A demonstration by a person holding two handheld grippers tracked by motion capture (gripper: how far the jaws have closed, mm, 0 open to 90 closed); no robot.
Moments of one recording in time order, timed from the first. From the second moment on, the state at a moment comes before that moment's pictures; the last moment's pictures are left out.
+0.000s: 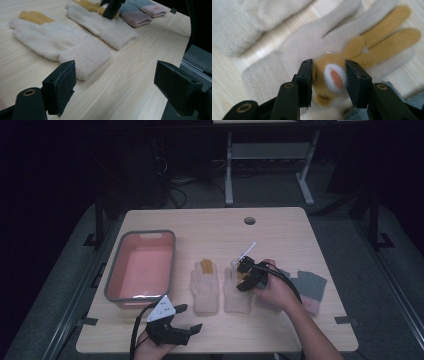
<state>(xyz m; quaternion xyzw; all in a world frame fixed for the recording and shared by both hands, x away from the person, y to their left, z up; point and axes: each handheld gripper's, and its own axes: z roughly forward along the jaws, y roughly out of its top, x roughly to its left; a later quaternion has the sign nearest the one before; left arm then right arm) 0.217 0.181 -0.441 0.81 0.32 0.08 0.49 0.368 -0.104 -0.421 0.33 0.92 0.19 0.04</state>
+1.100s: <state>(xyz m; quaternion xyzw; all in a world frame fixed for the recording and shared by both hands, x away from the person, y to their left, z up) 0.215 0.183 -0.439 0.81 0.32 0.08 0.49 0.356 -0.068 -0.347 0.27 0.93 0.24 0.06</state>
